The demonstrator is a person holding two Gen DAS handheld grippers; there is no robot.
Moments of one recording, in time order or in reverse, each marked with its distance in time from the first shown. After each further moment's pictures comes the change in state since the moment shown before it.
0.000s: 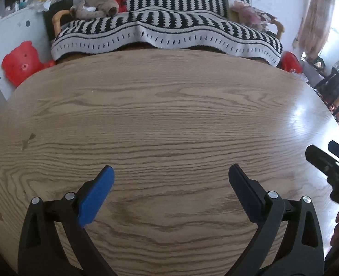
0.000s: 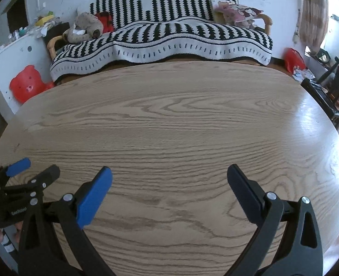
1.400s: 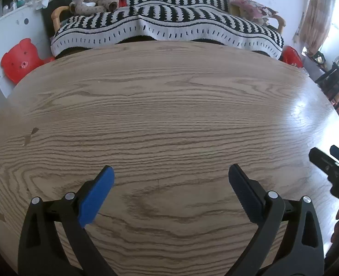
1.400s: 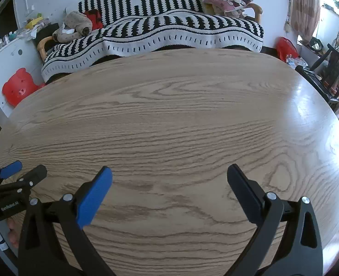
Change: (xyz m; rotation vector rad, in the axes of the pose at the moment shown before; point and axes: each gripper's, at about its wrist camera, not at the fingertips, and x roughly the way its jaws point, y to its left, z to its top) left arm 0.001 0.010 -0.011 0.010 0.032 0.000; right arm 0.008 0.001 -0.024 0.049 0.036 -0.037
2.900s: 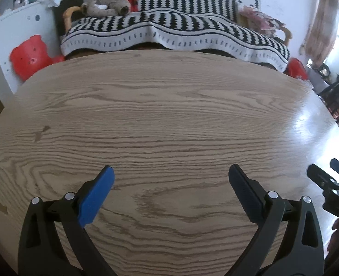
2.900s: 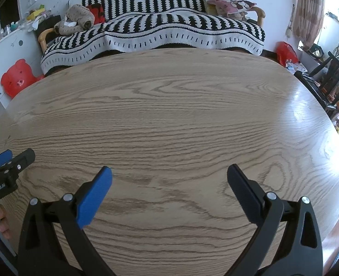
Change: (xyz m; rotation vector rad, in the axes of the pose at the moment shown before) left arm -0.014 0.006 0.000 -0.054 -0.038 0.021; right arm -0.006 0.007 0.000 -0.045 0.015 -0.031
